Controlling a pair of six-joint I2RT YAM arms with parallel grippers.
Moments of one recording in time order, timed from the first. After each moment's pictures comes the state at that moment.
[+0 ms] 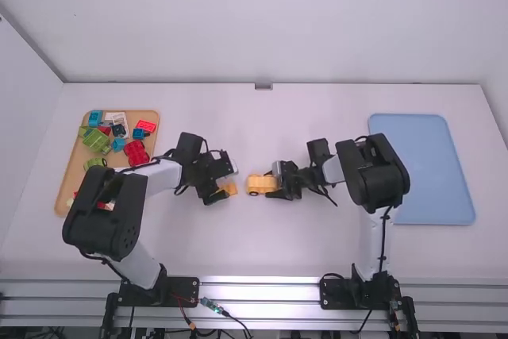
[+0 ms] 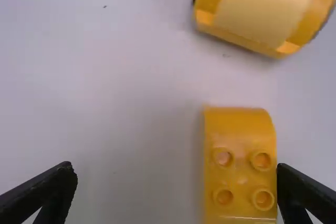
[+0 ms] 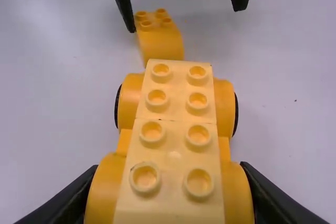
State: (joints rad) left arm -0.16 1.71 0.76 -0.24 0.40 0.91; right arm 0.26 2.18 0.86 0.13 -1.11 -1.19
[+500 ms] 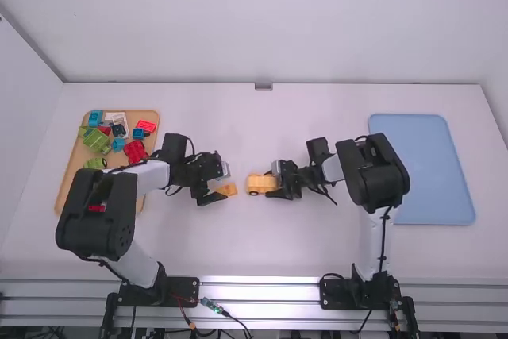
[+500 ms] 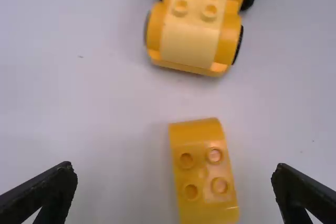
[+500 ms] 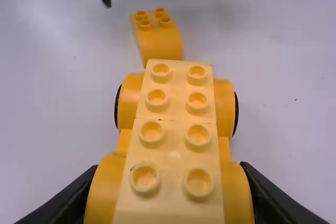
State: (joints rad) left arm -0.02 1.70 0.72 -0.22 0.72 1.17; right arm 0.26 2.18 0.88 0.10 -1.11 -1.19
